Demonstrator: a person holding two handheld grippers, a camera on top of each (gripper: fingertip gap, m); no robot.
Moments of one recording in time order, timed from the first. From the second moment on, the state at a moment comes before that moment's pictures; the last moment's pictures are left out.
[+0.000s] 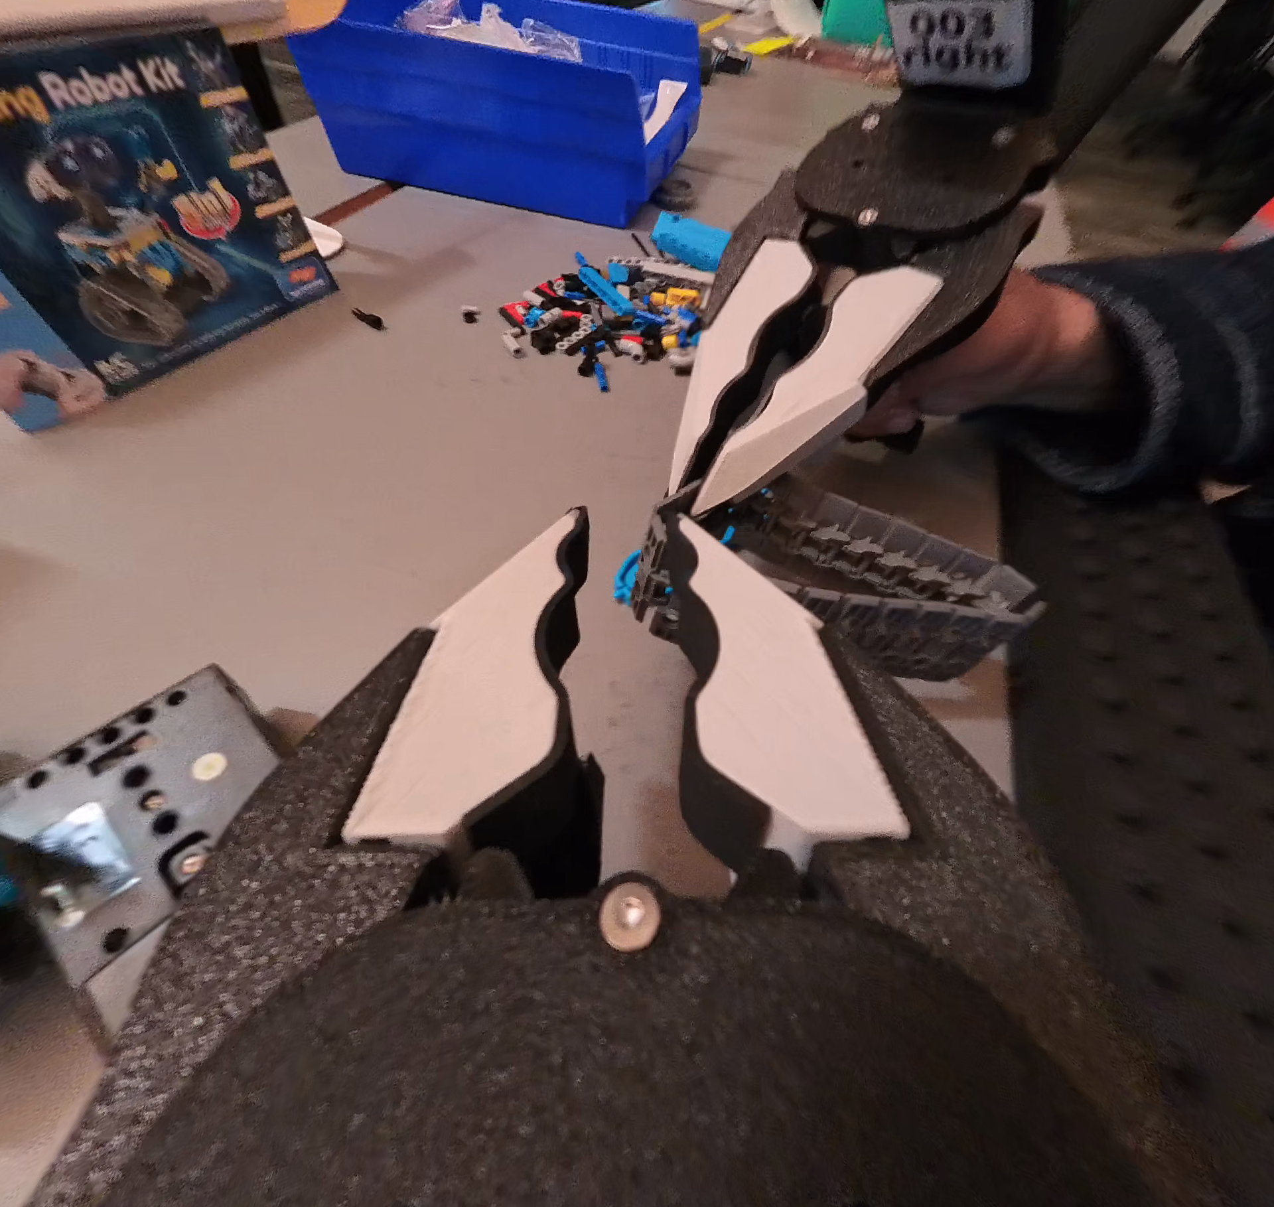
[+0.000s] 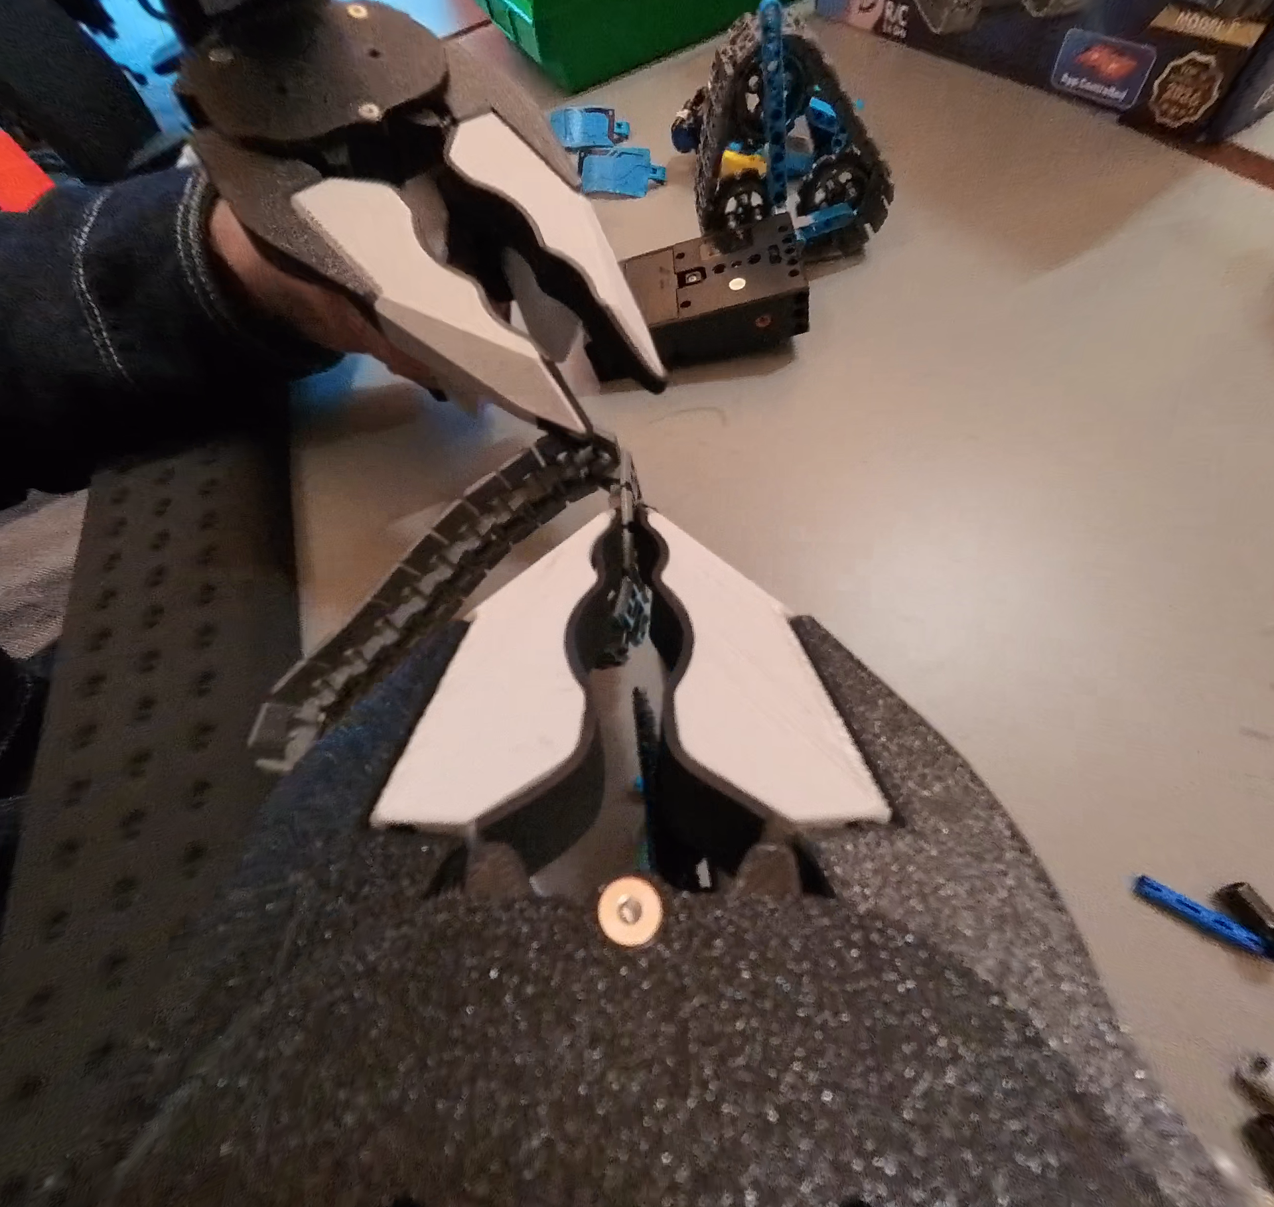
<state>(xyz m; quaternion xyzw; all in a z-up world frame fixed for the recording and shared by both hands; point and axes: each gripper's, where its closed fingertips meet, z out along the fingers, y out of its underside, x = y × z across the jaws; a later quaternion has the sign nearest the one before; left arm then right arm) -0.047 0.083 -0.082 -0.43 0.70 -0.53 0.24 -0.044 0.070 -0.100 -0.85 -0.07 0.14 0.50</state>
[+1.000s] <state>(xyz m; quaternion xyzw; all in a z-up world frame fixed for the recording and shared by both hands) -0.058 0.062 -0.102 -0.39 0.74 -0.51 0.18 -0.058 0.067 -0.110 -0.87 -0.12 0.11 0.47</state>
